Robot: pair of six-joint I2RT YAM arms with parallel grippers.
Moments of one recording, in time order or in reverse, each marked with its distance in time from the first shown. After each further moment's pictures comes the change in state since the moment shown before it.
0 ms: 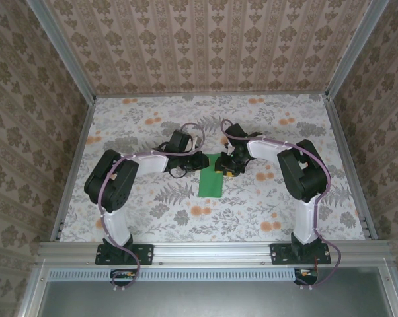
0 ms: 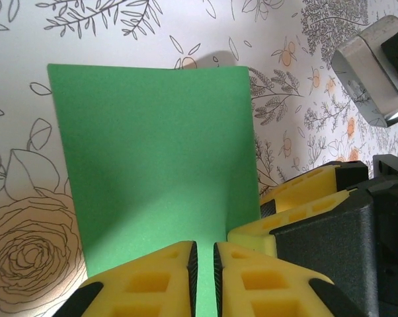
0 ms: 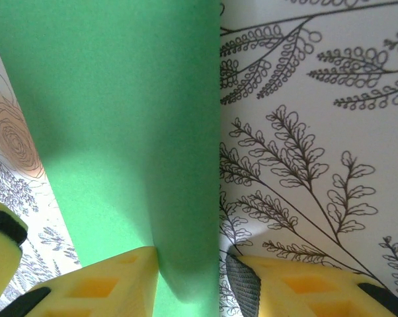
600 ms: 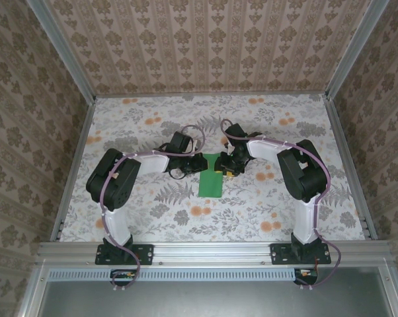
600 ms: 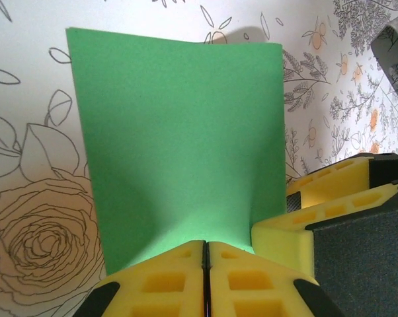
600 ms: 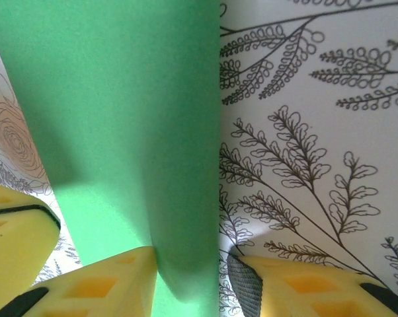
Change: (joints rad) left arm 0.000 0.023 0.001 -0.029 -0.001 0.000; right arm 0.000 0.002 0.002 -0.002 -0.002 0.000
